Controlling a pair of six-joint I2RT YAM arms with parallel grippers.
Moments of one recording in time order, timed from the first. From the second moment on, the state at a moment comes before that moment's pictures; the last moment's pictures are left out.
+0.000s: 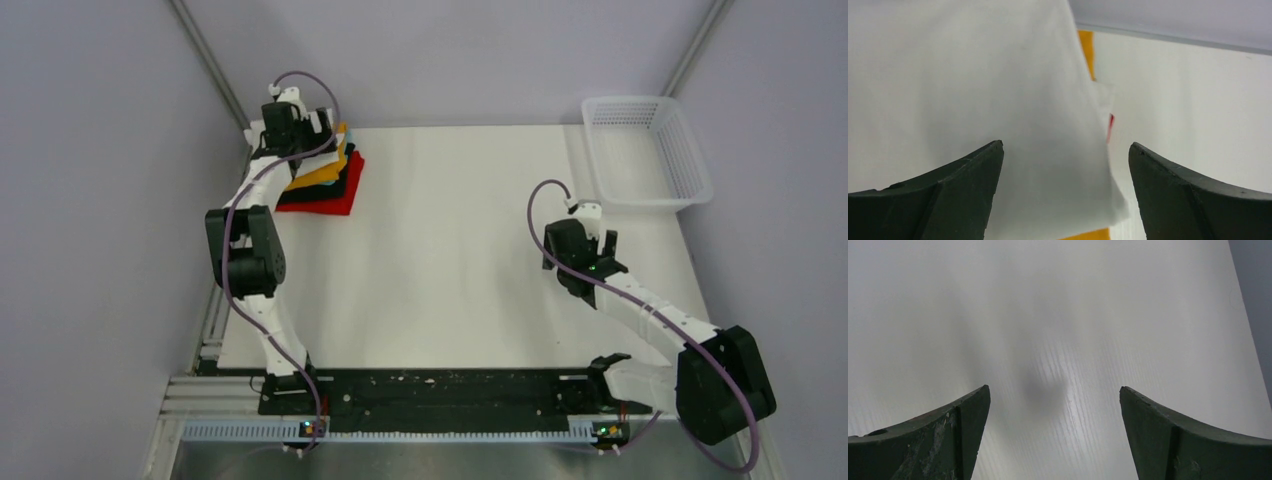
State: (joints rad) left arm 0.07 2.01 1.67 -0.11 0.06 -0.14; right arm 0.40 1.14 0.59 -0.28 0.67 0.31
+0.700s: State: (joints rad) left arm -0.01 1.75 1.30 -0.01 0.33 -0.33; right arm 0.40 1.02 0.59 -0.33 0.56 0.36
